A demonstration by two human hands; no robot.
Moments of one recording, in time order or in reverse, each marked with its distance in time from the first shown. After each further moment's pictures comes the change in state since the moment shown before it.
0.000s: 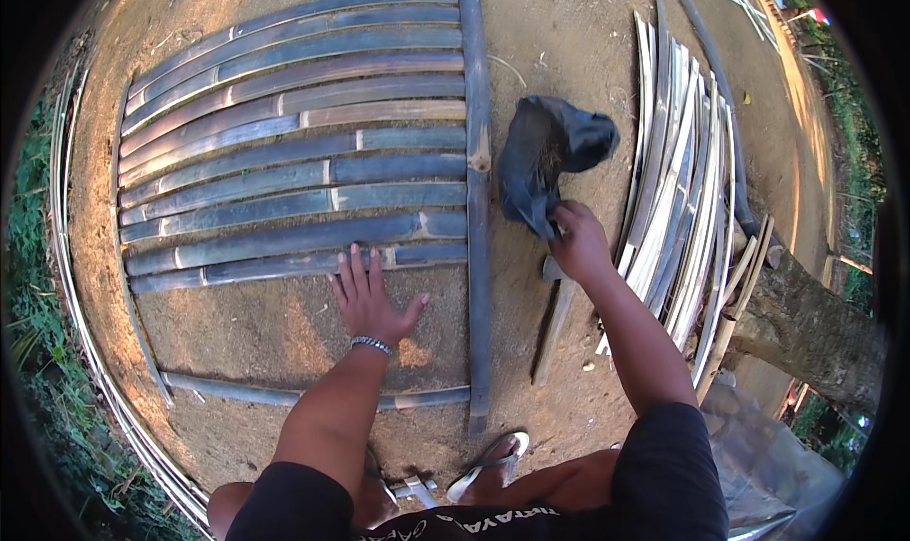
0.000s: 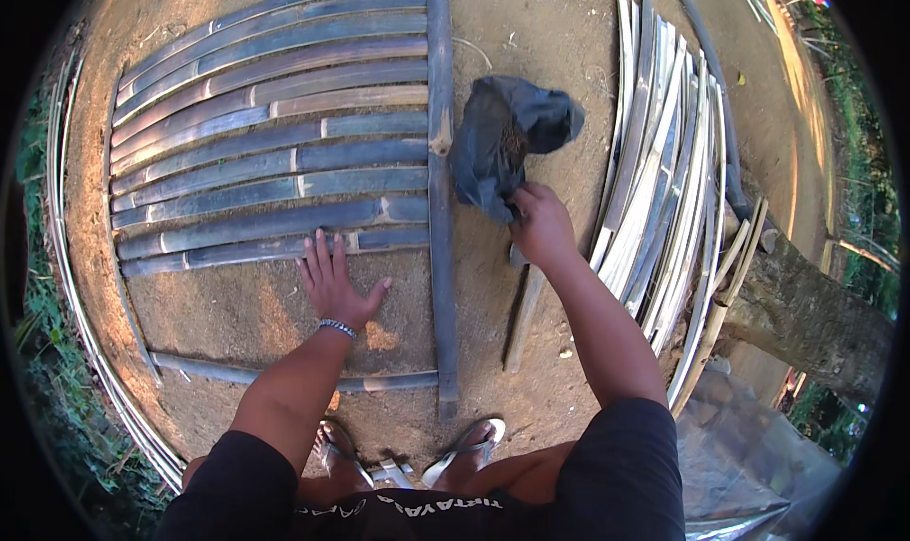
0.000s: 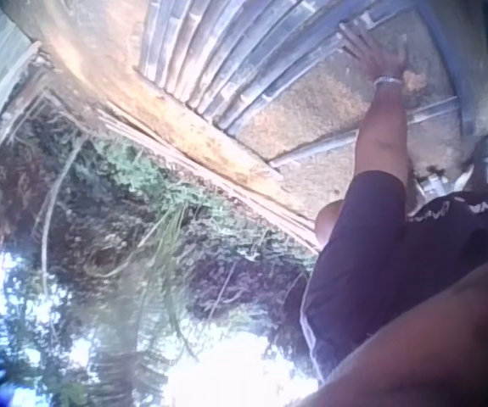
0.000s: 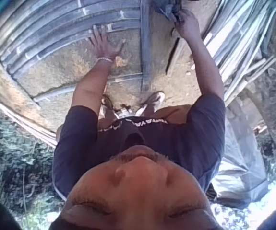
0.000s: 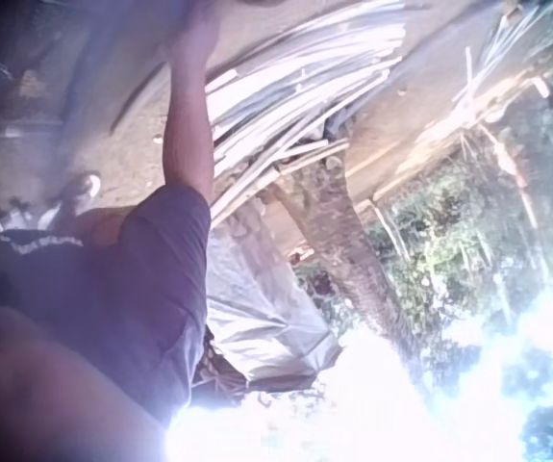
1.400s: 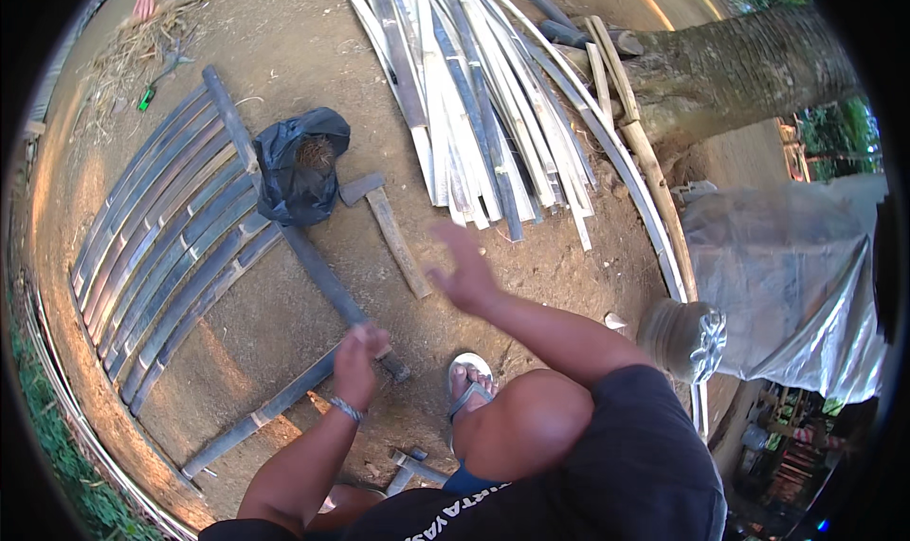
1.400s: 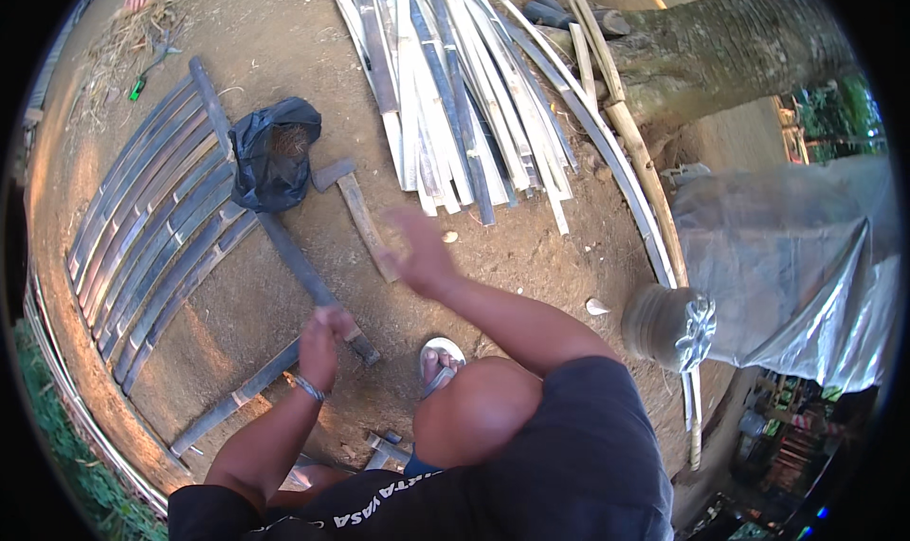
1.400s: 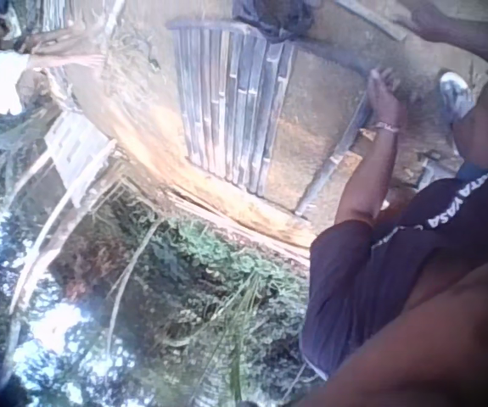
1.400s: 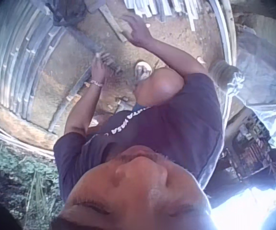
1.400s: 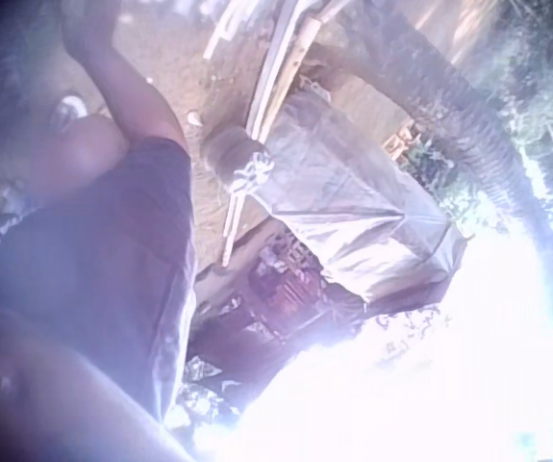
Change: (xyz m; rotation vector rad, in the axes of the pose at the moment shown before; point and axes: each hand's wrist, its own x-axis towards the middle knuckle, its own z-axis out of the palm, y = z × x) left_hand -0.200 0.124 -0.035 -1.237 -0.724 -0.142; right_hand -0.314 -0.032 -0.022 0.407 0.371 0.311
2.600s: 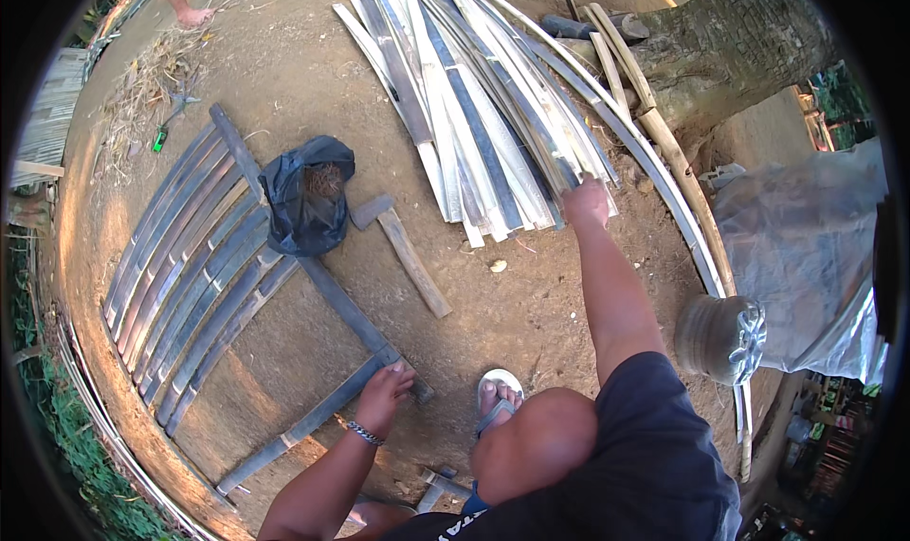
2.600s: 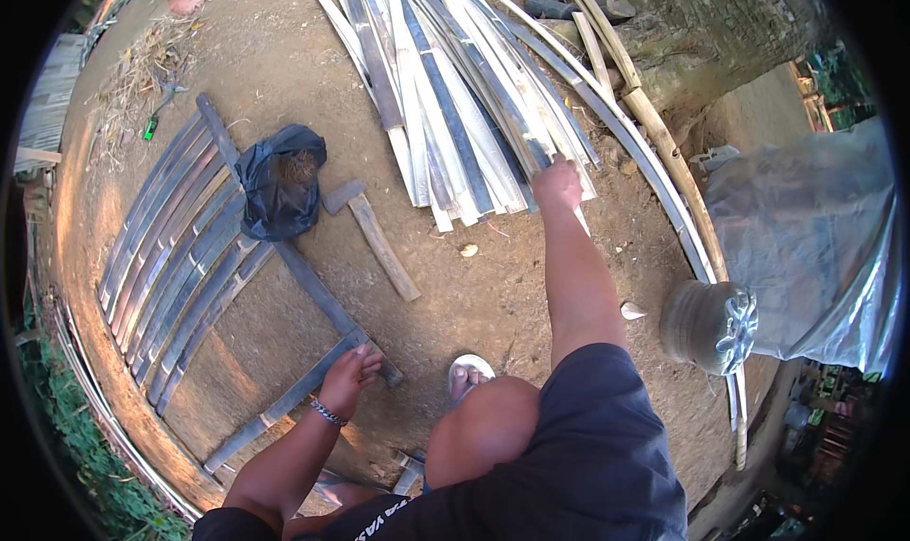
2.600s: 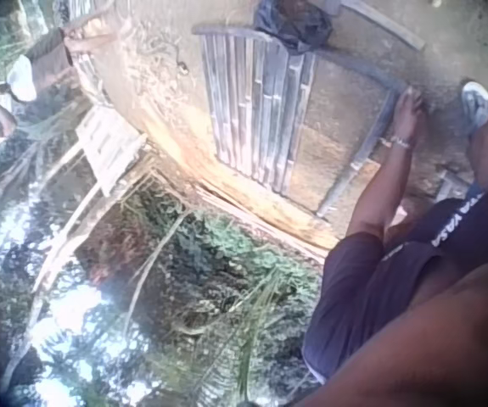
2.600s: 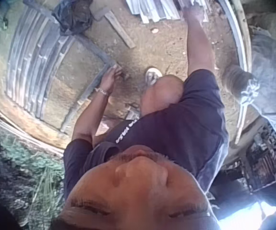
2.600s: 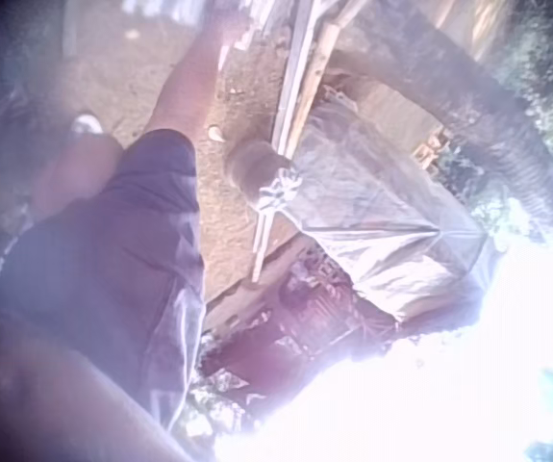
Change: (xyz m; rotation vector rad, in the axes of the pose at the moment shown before) left_hand -0.003 -0.008 -0.001 0.100 -0.079 -0.452; right_hand 0.060 0.186 -0.133 -0.561 0.291 1.007
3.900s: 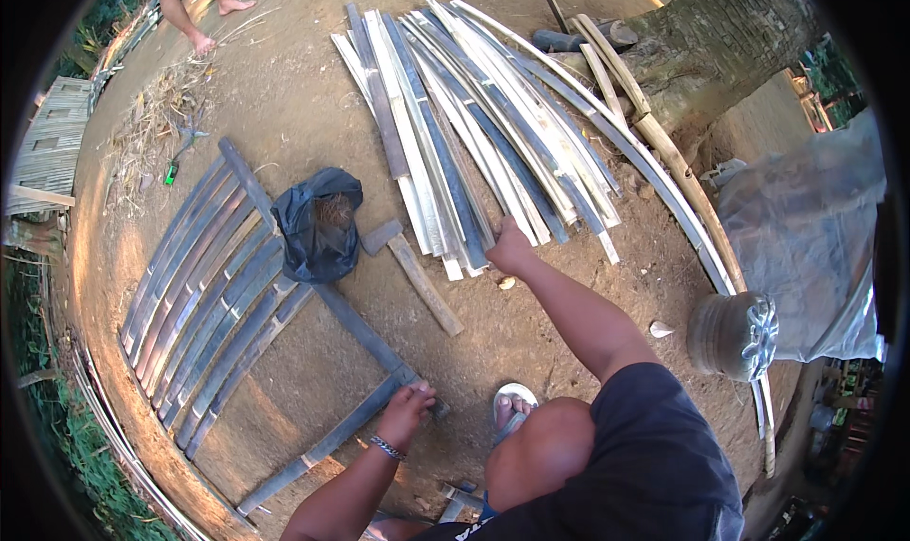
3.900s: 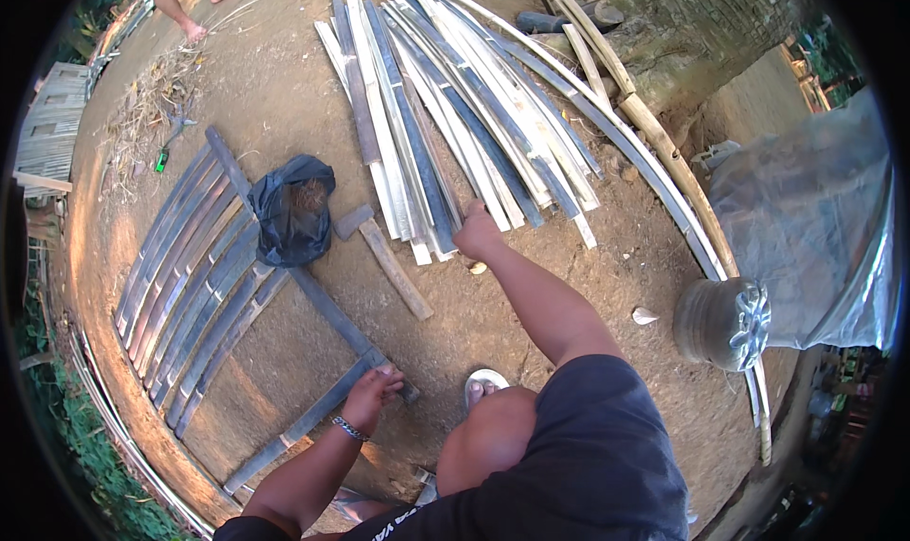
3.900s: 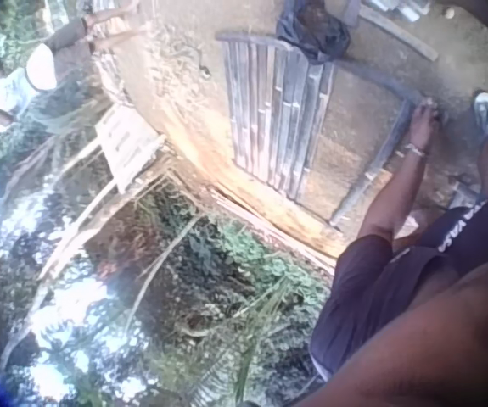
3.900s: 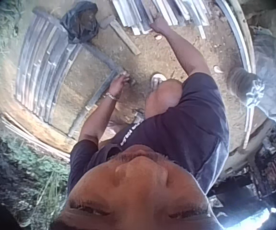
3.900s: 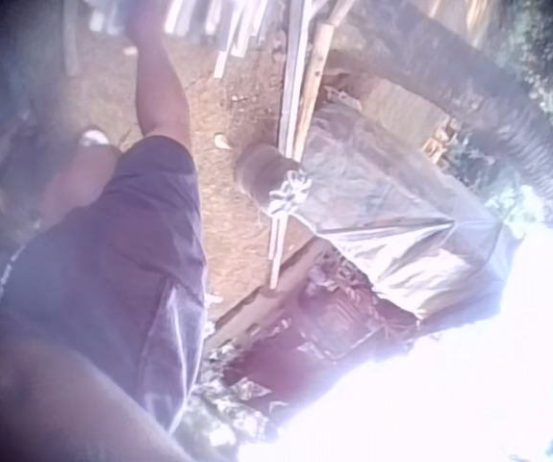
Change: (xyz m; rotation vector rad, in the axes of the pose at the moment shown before) left_hand 0.007 -0.006 0.000 0.076 -0.022 0.009; right_hand -0.097 -0.071 0.060 0.293 -0.411 -0.346
